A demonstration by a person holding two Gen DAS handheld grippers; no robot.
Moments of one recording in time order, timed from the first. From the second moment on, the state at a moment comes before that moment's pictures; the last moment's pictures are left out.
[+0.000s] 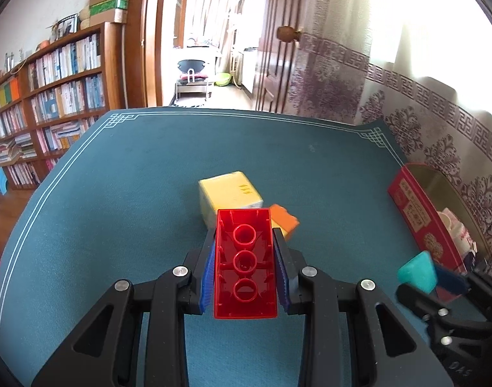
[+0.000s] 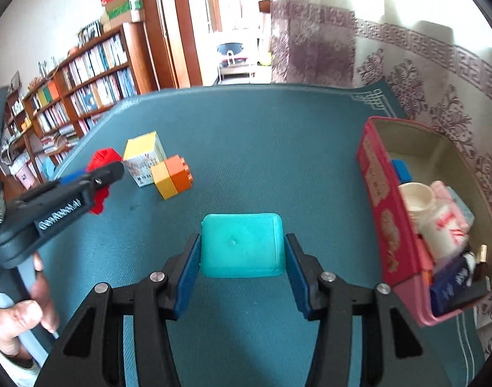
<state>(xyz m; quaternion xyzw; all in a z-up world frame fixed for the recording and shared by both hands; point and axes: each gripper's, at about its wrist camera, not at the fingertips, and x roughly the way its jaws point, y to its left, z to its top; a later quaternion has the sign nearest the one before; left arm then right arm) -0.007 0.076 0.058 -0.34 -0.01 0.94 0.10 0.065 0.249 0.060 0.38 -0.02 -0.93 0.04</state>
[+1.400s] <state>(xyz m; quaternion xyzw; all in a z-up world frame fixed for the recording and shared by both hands) 0.028 0.289 0.111 -0.35 0.03 0.88 0.32 0.151 0.438 0.090 0.28 -0.09 -0.95 -0.11</state>
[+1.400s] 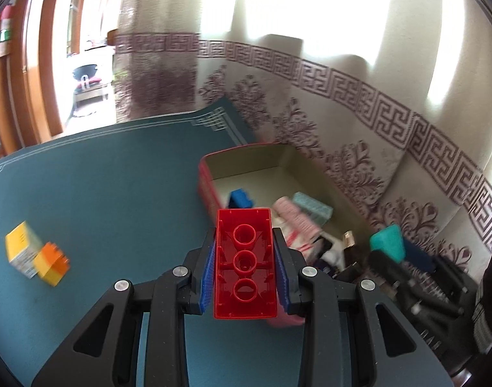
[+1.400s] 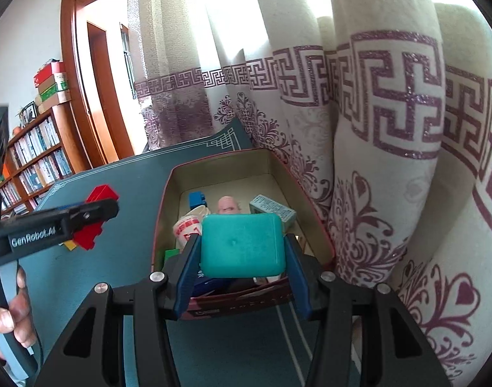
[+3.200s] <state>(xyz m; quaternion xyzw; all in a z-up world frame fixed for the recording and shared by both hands) -0.037 0.145 0.097 -0.36 -0.05 0.92 0.12 0.132 0.343 0.067 0.30 -0.06 -0.95 -0.02</state>
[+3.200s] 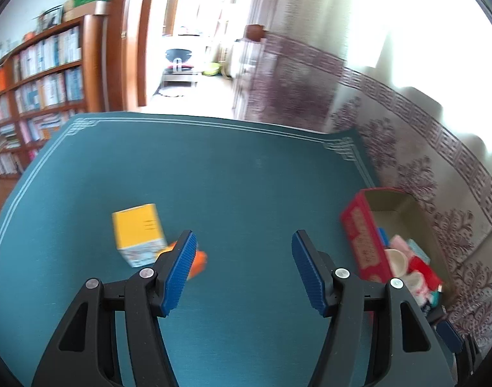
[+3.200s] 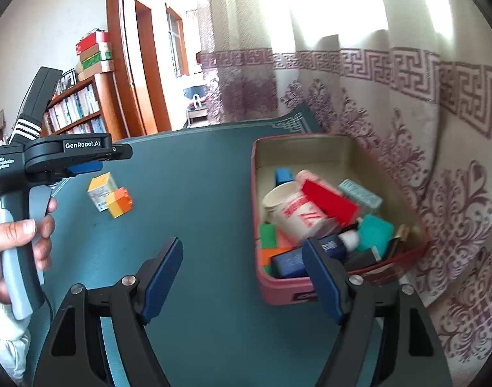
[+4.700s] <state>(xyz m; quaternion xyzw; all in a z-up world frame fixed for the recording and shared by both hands) -0.095 0.073 0.041 -0.42 -0.11 0.90 0.05 0.092 0.278 0.039 0.37 -0.05 -0.93 0.03</state>
